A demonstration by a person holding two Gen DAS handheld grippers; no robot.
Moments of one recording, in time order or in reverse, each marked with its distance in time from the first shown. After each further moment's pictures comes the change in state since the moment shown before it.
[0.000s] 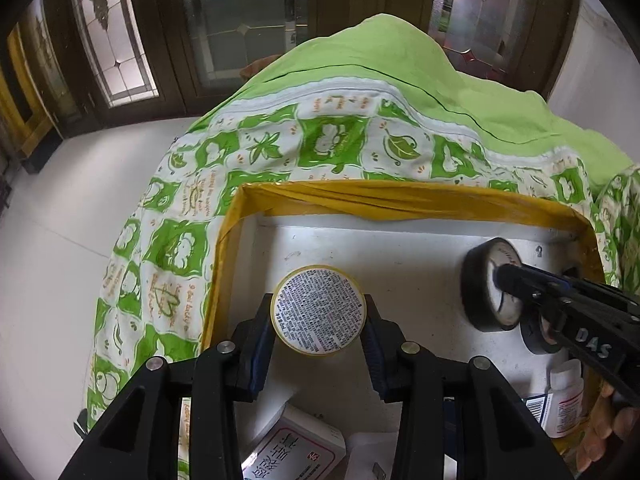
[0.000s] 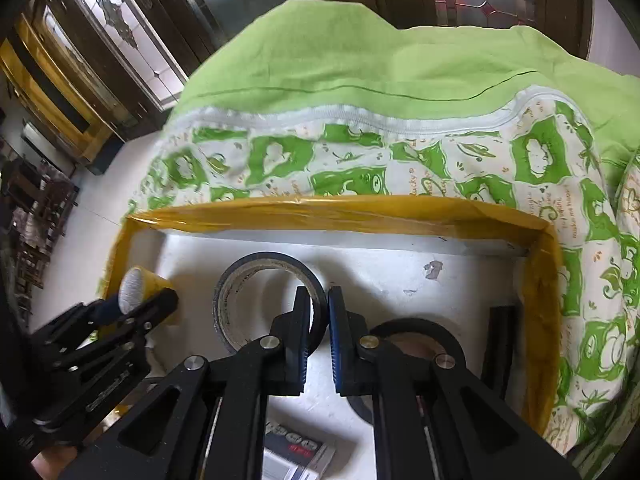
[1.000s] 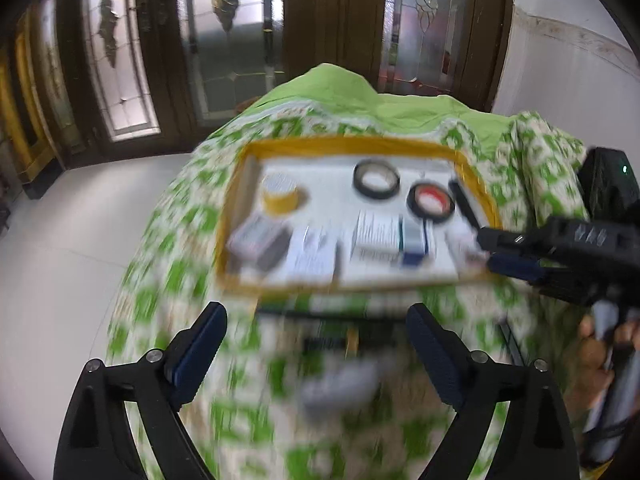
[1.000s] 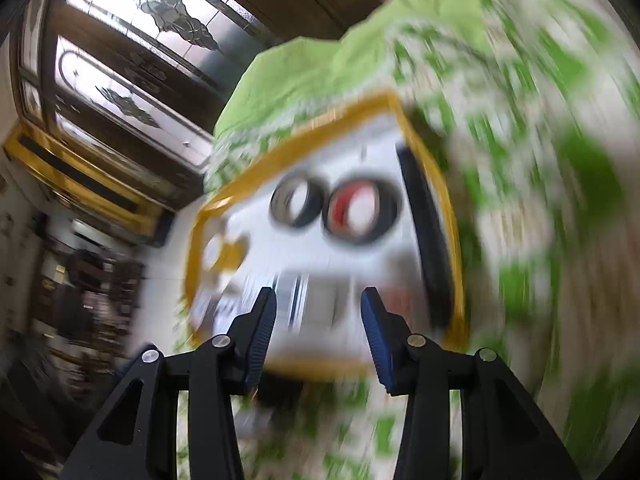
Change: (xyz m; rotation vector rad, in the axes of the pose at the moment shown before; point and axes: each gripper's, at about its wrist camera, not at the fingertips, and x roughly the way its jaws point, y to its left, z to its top) left arm -0.146 -0.020 -0.161 0.045 -0.185 -0.035; right arm -0.094 -0.071 -0.133 0.354 -0.083 0.367
